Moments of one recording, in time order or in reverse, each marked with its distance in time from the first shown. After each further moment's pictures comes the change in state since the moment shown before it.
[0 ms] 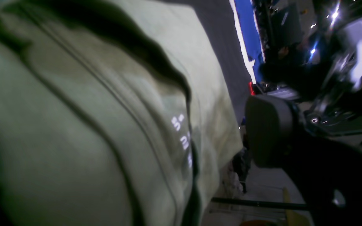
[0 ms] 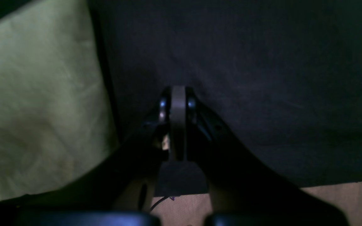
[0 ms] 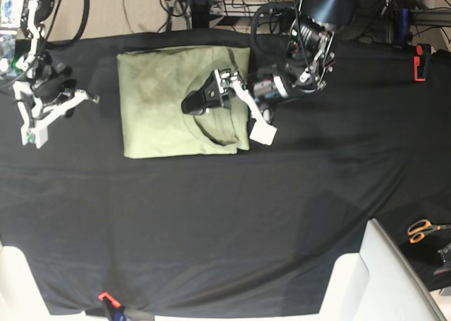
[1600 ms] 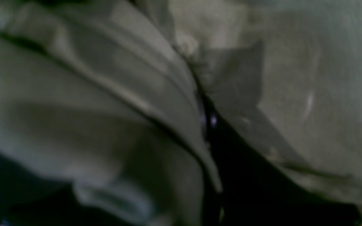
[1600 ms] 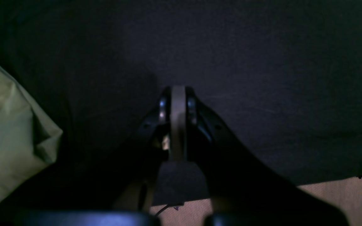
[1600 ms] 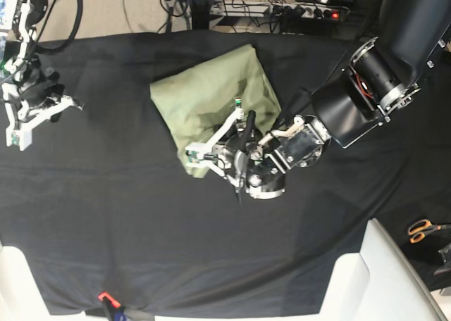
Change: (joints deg) left arm -33.9 -8.1 54.8 4.0 34.7 2.6 7.5; right arm 0.8 -0.5 4.9 0.4 0.6 0.1 0.0
